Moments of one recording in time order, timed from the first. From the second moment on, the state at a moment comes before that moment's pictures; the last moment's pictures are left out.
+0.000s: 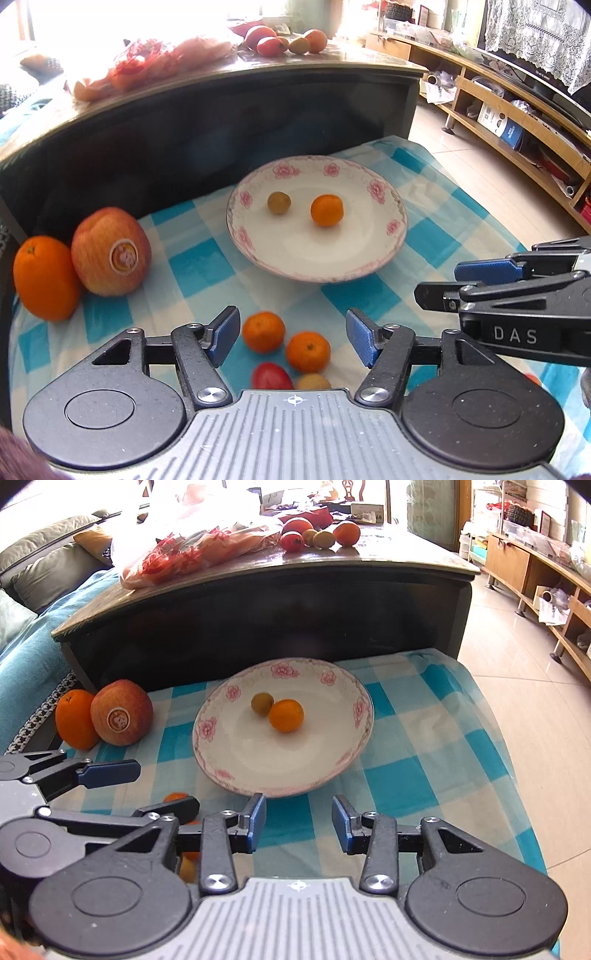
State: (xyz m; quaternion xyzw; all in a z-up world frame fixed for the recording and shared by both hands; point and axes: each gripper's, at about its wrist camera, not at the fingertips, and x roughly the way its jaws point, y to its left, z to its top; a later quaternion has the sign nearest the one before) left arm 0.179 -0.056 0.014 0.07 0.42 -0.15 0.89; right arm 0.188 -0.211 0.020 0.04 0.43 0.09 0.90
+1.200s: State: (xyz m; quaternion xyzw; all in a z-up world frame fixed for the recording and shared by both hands) left arm 0.100 -0.083 -0.034 0.09 0.49 -0.18 0.85; right arm 0.097 -0.256 -0.002 0.08 0.49 0.06 0.87
